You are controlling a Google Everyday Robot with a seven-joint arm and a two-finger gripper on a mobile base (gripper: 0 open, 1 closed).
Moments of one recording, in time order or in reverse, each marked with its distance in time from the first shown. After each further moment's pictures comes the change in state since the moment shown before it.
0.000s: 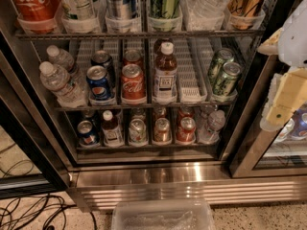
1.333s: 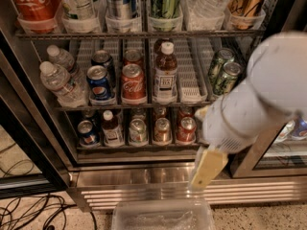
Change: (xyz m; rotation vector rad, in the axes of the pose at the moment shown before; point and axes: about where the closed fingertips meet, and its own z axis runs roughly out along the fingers) arm -0.071 0.095 0.143 -0.113 -0.181 -0.016
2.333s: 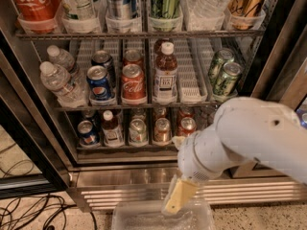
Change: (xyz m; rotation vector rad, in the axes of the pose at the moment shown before) arm -0.012 0.040 0.088 -0.042 -0.101 0.000
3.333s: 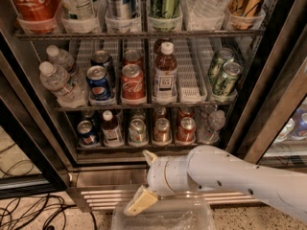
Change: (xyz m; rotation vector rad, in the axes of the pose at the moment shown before) arm -0.037 0.001 0.138 0.023 -0.340 0.066
